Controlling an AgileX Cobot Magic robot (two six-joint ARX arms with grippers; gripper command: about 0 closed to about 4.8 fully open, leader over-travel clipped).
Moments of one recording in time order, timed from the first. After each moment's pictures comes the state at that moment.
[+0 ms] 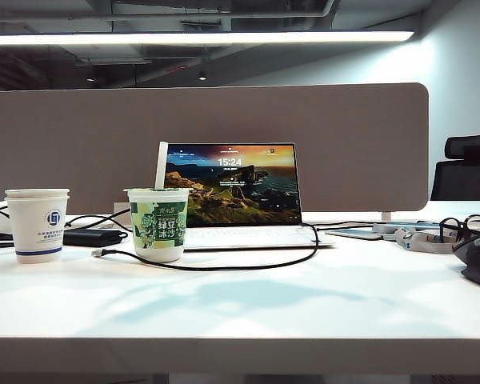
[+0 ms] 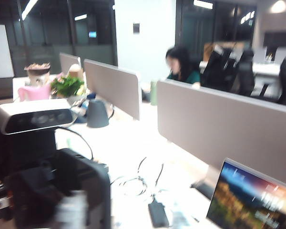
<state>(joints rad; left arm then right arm) -0.56 1.36 1.11 0.49 0.73 -0.24 0.18 1.12 1.28 0.06 -0.85 0.18</state>
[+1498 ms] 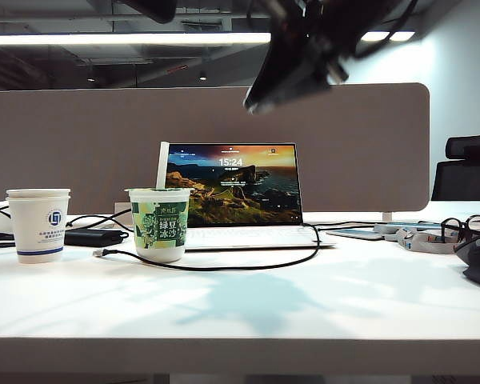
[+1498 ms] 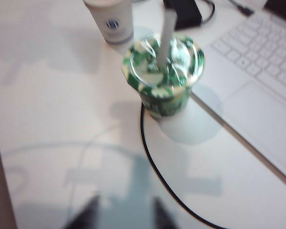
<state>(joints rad) -0.55 1.05 1.11 -0.07 0.14 0.12 0.51 1.57 1.28 -0.41 -0.47 -0.20</state>
